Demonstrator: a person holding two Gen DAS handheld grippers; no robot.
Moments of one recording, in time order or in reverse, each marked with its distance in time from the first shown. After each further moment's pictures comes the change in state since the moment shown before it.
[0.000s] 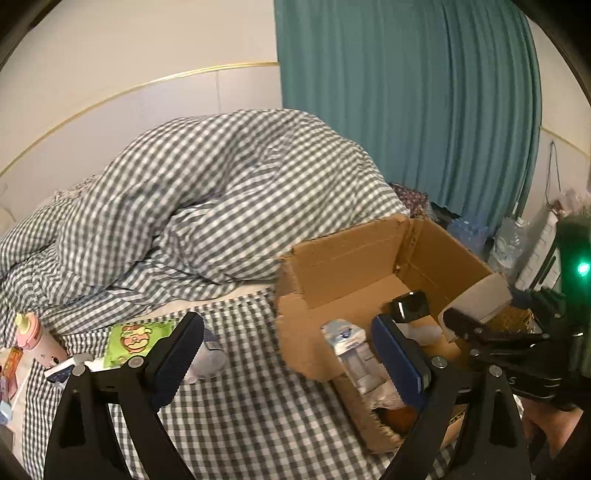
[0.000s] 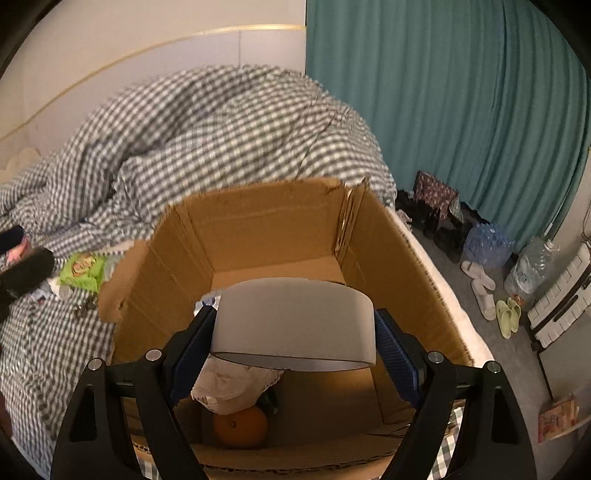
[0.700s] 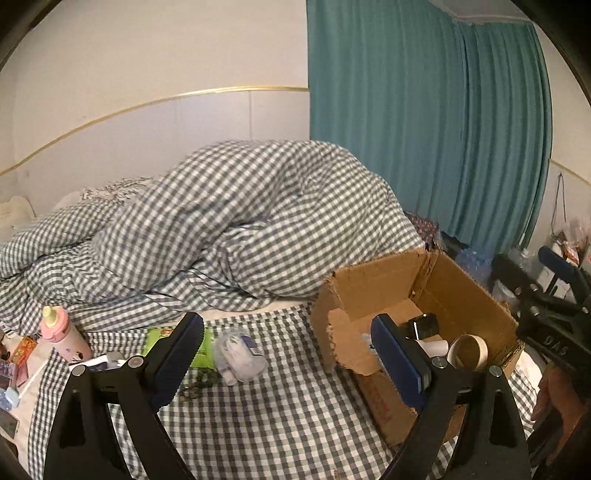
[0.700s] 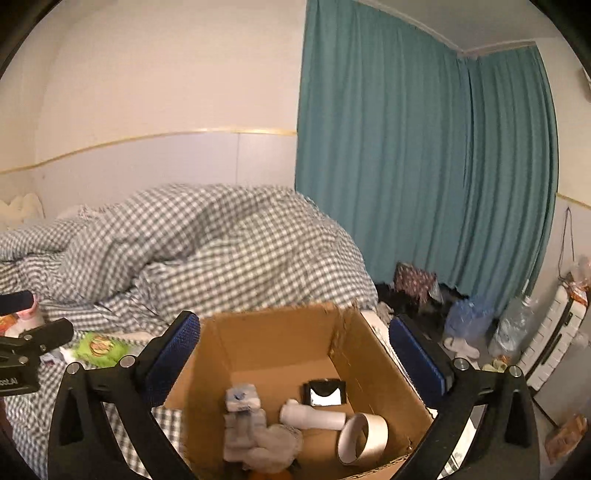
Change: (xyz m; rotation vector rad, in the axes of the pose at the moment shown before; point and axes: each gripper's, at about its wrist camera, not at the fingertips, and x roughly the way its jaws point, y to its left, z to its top) left arm -0.064 0.060 0.003 -0.077 -0.092 0.036; right arm -0.119 0.046 0.030 -0.007 -0.431 -0.070
